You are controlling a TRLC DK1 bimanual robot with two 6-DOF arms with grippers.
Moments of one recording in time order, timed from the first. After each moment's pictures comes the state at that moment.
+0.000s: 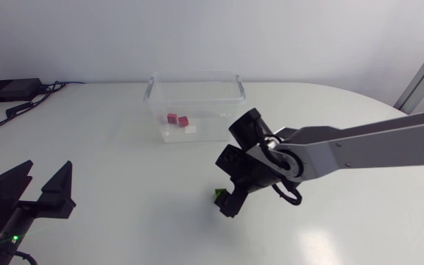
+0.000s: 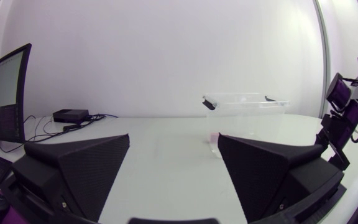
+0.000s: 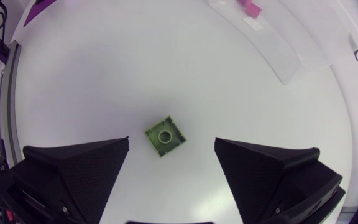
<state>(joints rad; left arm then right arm) -0.02 0.06 0.04 -0.03 -0.01 0.02 0.67 1.74 0.91 -0.28 -0.10 -0.32</state>
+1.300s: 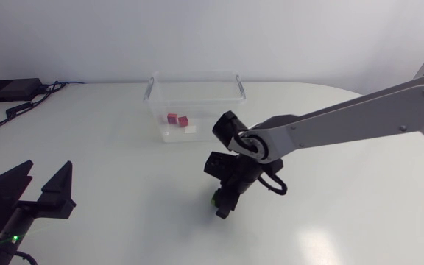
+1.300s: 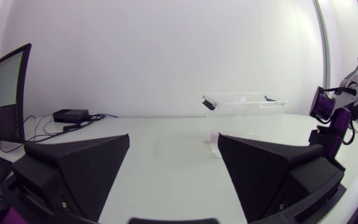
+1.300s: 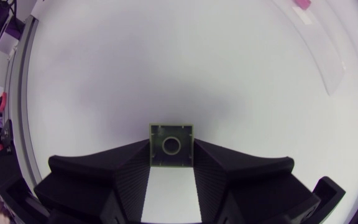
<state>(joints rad) -0.02 0.06 0.04 -0.03 -0.01 0.02 0.66 1.92 1.10 -0.50 -0.22 -0.45</state>
